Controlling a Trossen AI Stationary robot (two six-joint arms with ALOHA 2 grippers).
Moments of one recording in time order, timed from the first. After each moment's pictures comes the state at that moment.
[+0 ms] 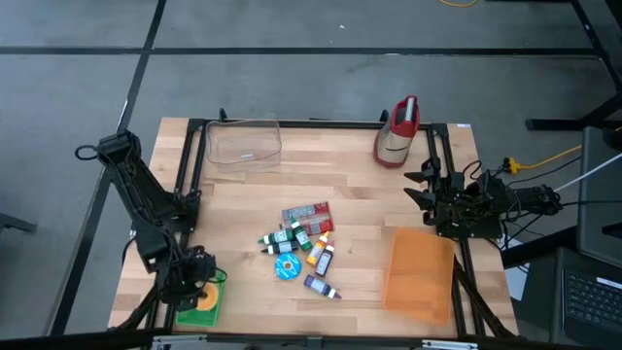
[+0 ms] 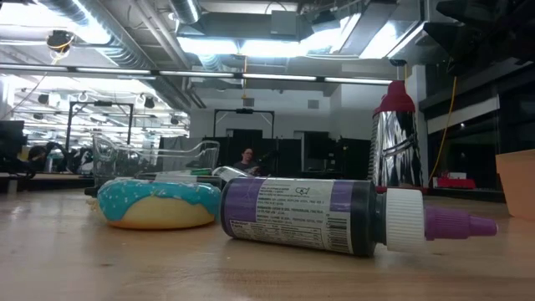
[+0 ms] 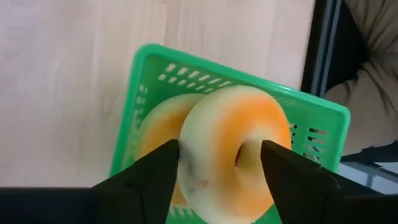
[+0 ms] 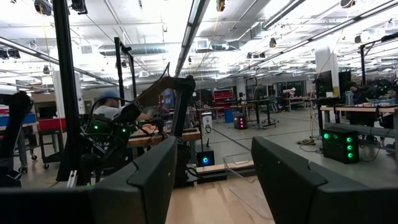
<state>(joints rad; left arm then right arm) -1.12 1.22 0.66 -0.55 -0.16 -1.30 0.15 0.01 0.07 0.28 0.25 0.02</state>
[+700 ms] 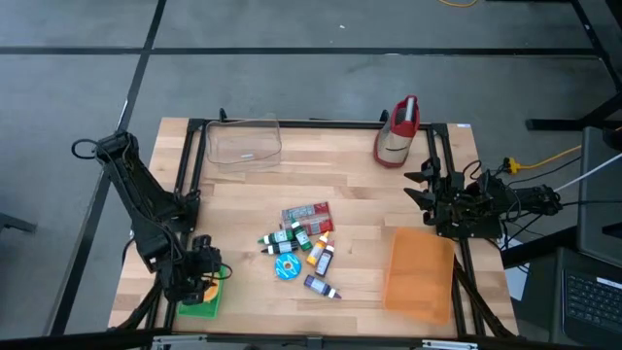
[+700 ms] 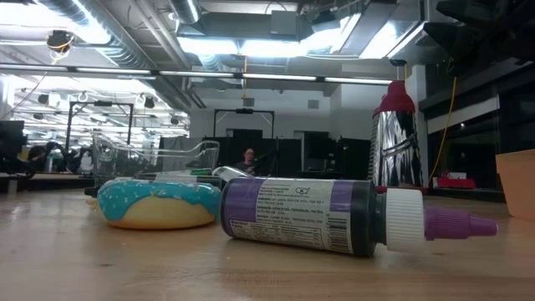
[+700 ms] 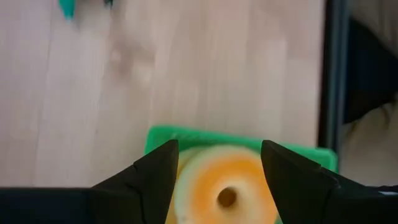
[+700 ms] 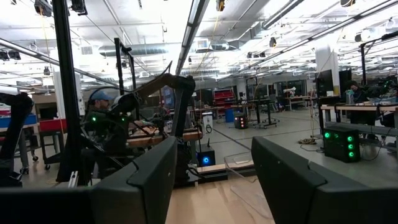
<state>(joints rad) -1.04 1.22 0.82 -0.77 -0.30 -1.12 0.15 0.01 0.07 0.28 0.25 0.03</state>
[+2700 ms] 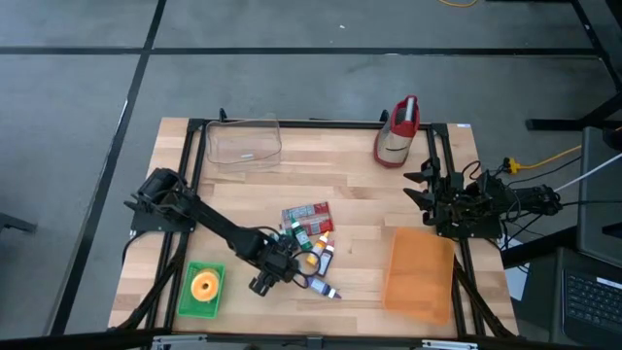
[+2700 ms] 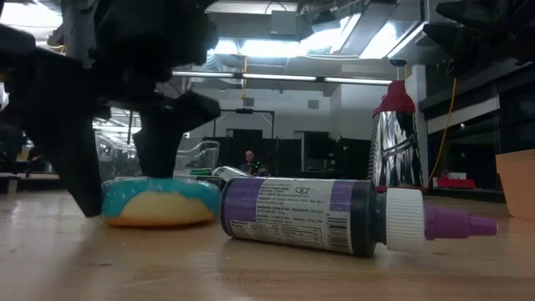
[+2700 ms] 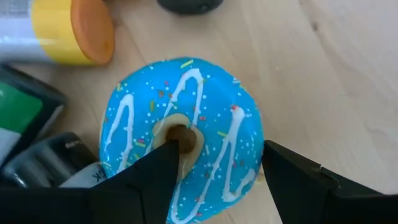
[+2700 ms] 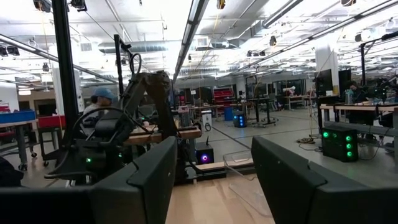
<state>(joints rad) -0.45 1.86 1.13 -0.49 -0.03 0.04 0.15 0.01 0.07 0.27 0.25 0.02</state>
